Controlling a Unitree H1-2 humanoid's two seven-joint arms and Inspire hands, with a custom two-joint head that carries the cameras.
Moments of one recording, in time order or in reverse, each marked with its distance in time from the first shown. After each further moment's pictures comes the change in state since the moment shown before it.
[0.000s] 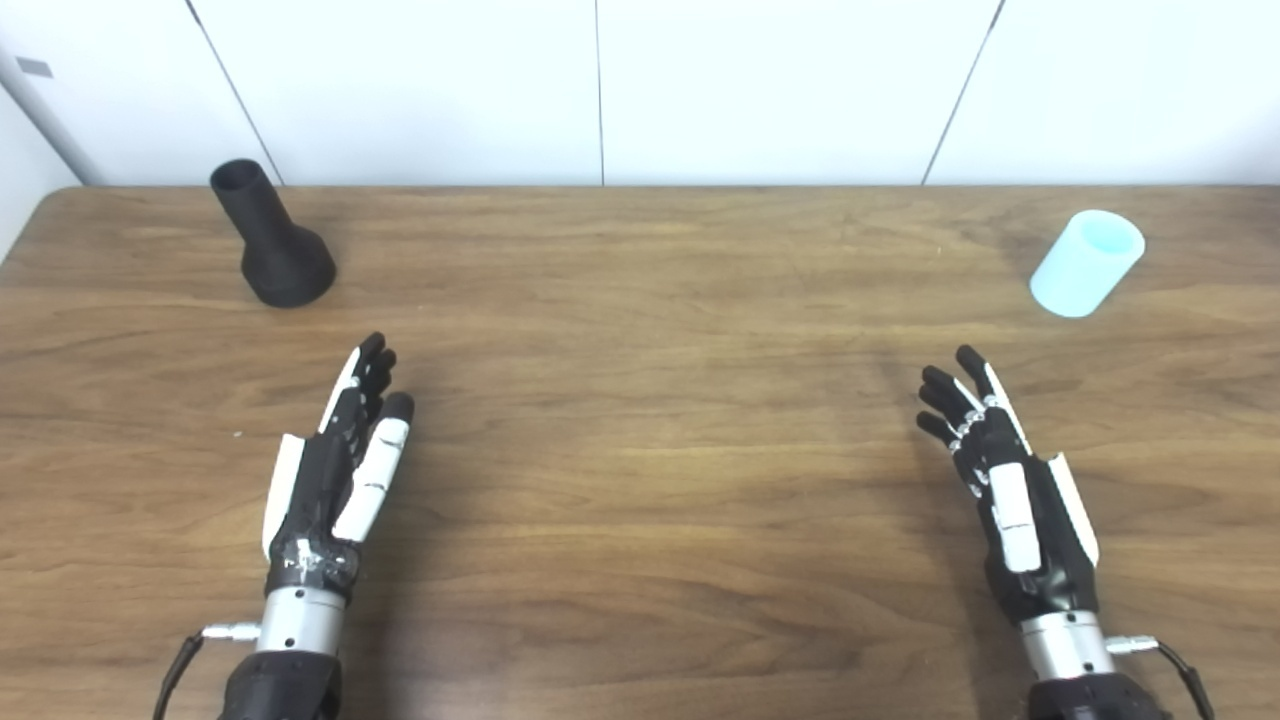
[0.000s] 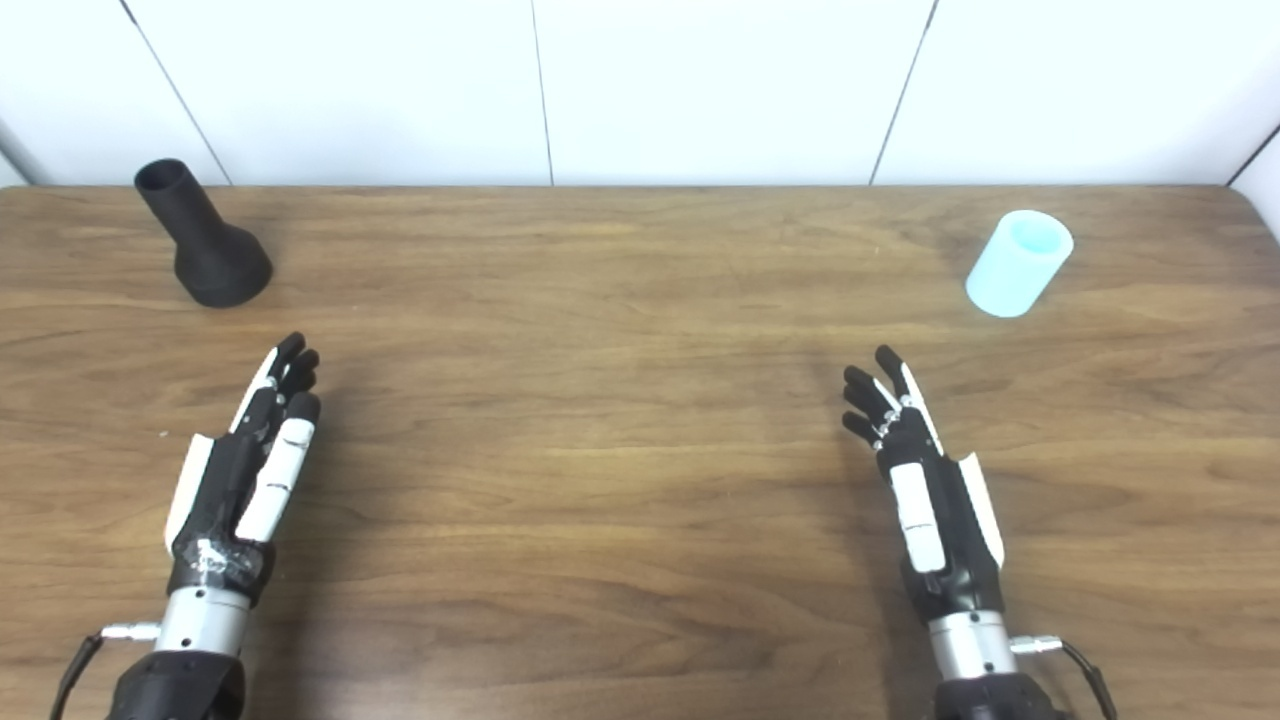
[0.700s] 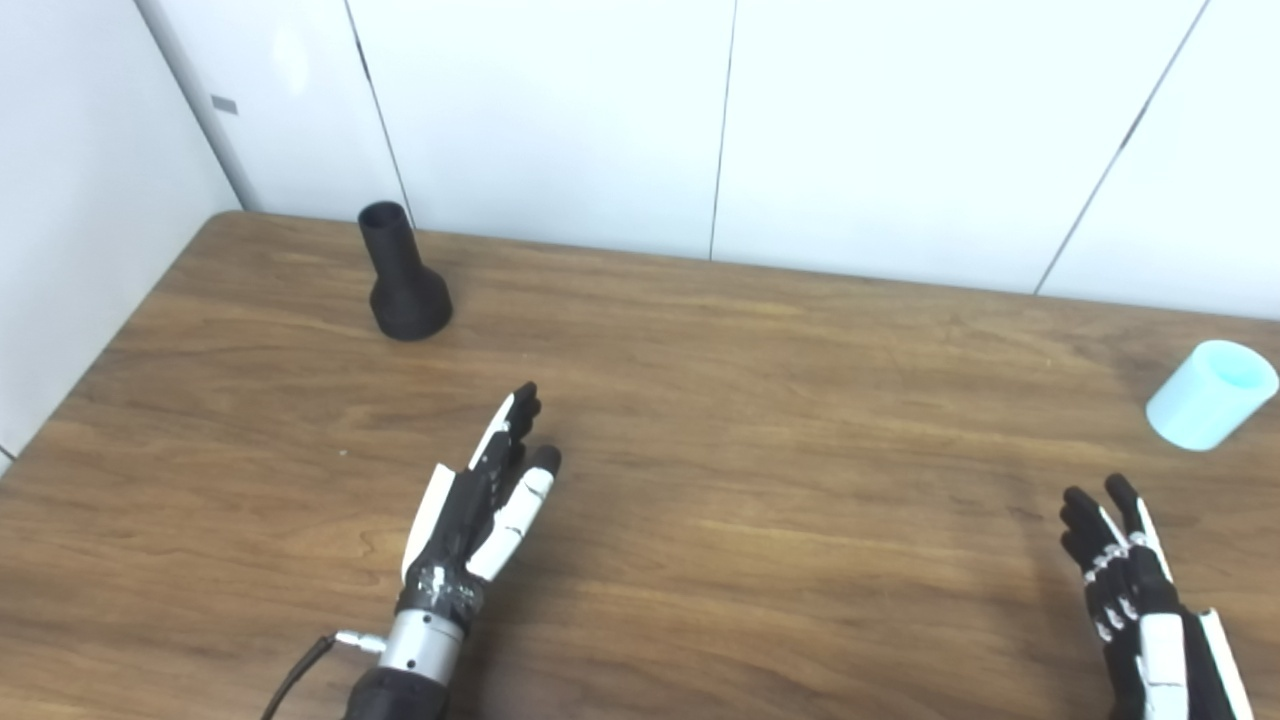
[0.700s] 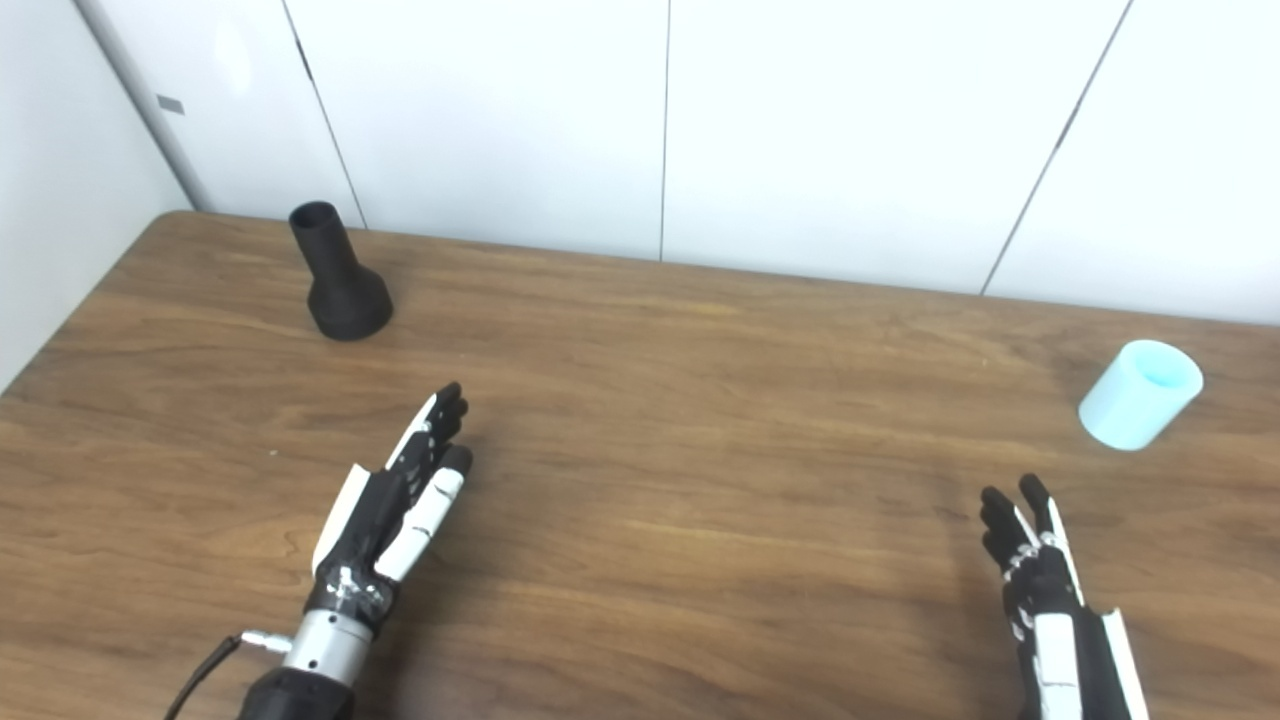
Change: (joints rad) left arm 0.004 -0.021 -0.090 0.050 0.040 -0.046 0.046; right arm 0.001 -0.050 -0.020 0.026 0.111 -0.034 0.048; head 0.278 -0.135
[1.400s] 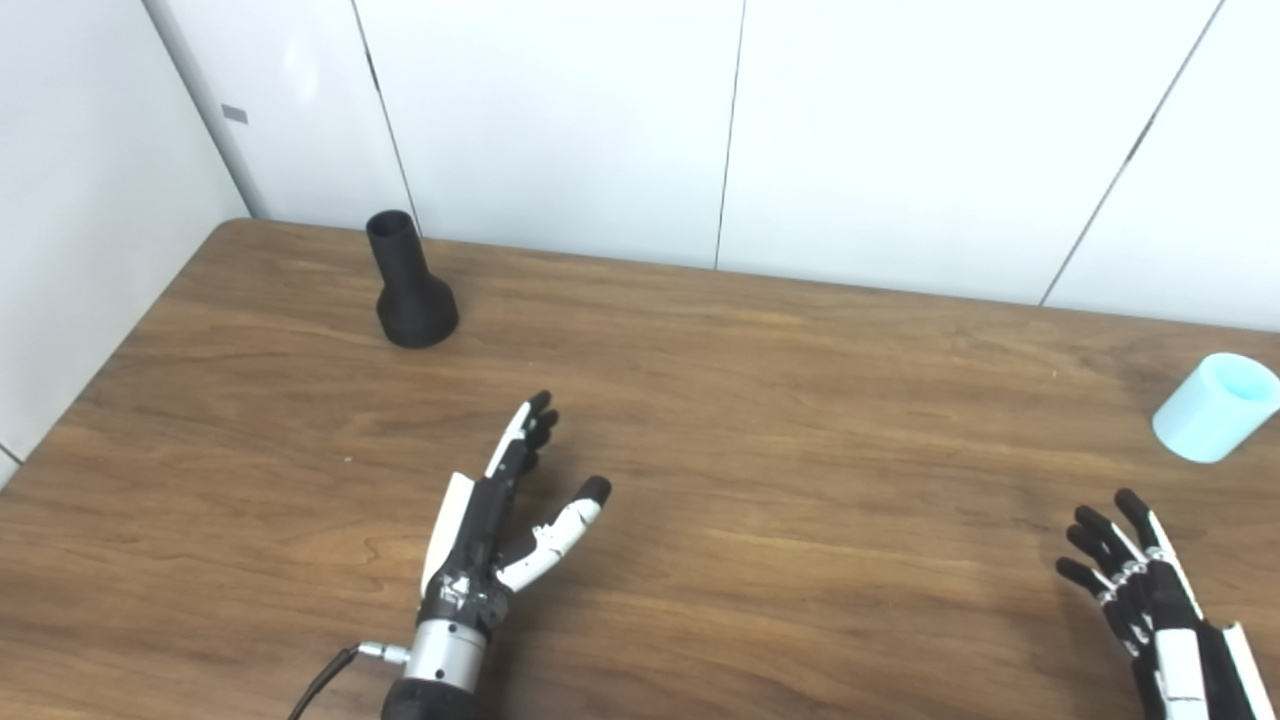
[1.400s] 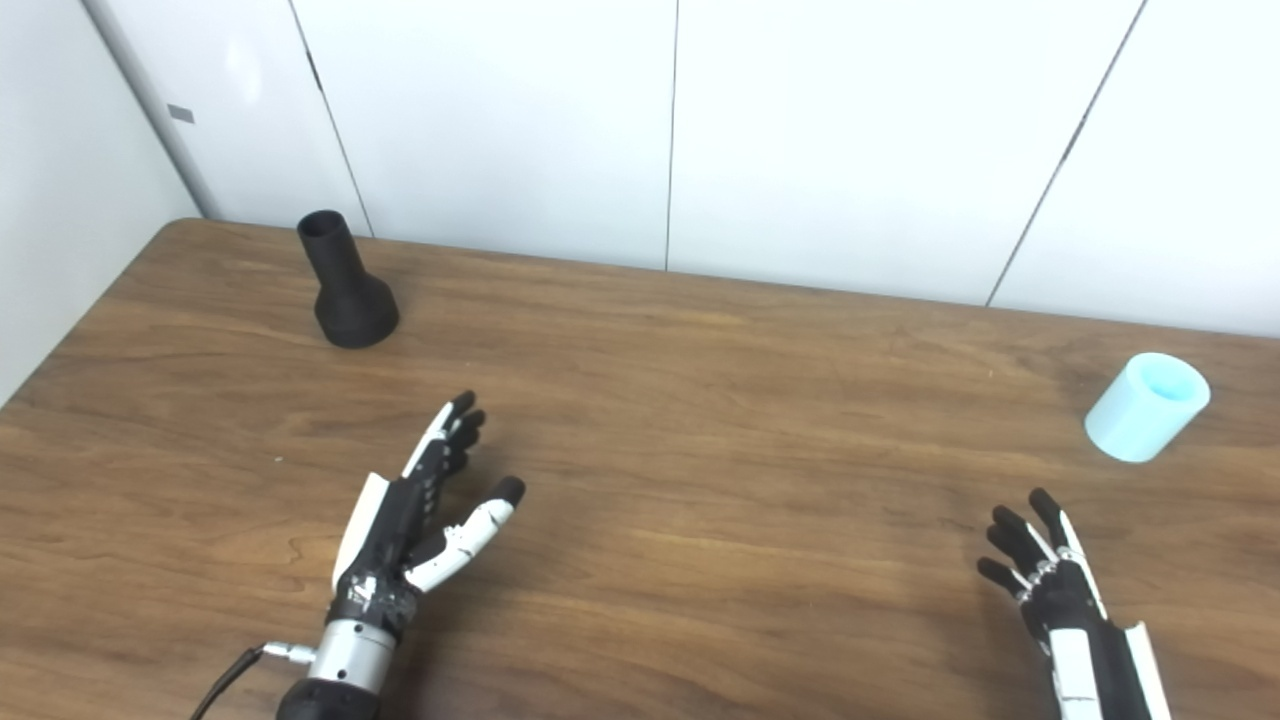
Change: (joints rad) left arm -0.002 -0.013 -0.032 0.004 0.109 -0.001 0.144; right arm -0.010 -0.022 -0.033 0.023 -0.058 -0.009 0.006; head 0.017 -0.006
